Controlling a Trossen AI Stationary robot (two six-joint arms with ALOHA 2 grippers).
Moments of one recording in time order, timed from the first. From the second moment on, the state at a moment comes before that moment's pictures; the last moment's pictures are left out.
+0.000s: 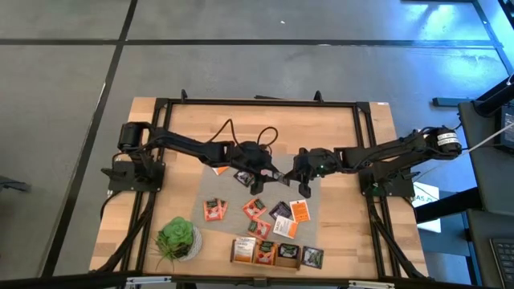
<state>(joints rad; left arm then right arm) 0.03 1.78 1.07 0.20 0.12 -0.07 0.06 1.30 0.60 0.08 -0.03 0.23</state>
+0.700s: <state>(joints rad) 0.03 1.78 1.07 0.17 0.18 -0.07 0.09 1.30 0.60 0.10 0.01 0.24</state>
